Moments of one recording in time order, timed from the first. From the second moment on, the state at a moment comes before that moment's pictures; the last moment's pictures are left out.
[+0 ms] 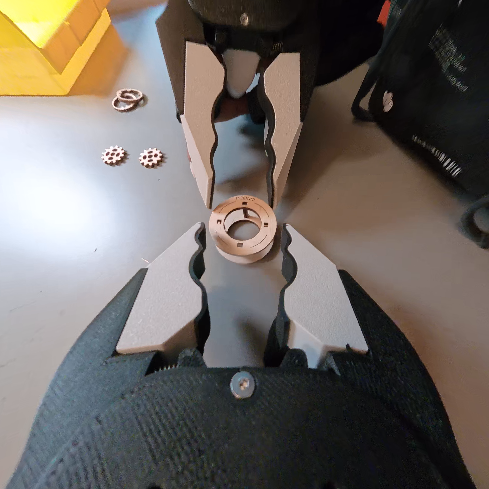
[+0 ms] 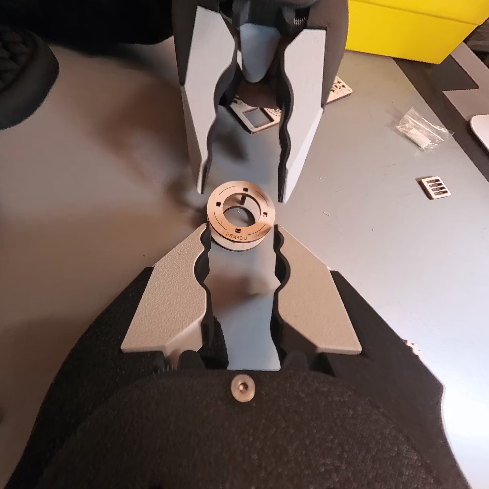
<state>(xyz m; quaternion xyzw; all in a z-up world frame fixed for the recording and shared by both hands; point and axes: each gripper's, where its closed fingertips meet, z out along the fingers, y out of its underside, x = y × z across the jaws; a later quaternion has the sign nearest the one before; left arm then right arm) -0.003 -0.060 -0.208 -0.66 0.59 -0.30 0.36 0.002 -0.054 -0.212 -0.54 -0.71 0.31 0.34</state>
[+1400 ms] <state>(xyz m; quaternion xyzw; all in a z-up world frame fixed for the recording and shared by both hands) 0.005 -0.057 -0.219 -0.68 0.58 -0.29 0.34 0.006 -0.055 -0.214 -0.56 -0.69 0.33 0.31</state>
